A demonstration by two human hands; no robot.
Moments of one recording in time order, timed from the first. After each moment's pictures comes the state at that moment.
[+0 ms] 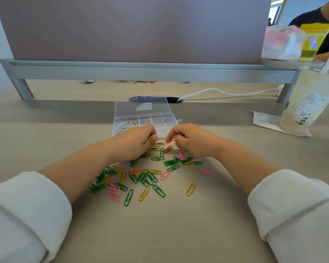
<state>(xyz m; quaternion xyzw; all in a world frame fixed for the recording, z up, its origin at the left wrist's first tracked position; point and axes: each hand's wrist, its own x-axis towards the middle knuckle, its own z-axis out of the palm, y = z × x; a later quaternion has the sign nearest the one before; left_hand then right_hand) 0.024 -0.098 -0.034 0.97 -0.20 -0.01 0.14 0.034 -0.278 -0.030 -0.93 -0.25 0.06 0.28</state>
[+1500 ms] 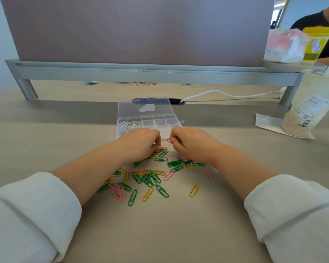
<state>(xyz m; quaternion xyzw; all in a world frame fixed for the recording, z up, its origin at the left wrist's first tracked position) 0.029 -0.105 -0.037 0.98 -0.18 0.01 0.02 0.031 -0.273 -0.039 -0.95 -0.29 -0.06 0.11</state>
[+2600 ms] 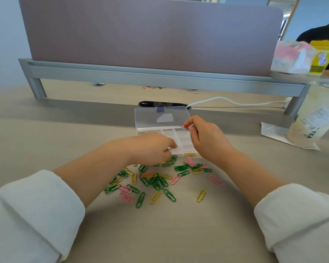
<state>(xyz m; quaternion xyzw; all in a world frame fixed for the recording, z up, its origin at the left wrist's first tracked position) 0.011 -0.112 -0.014 0.97 -0.21 -0.10 0.06 0.037 -0.278 -0.035 -0.94 -0.20 -0.15 0.25</state>
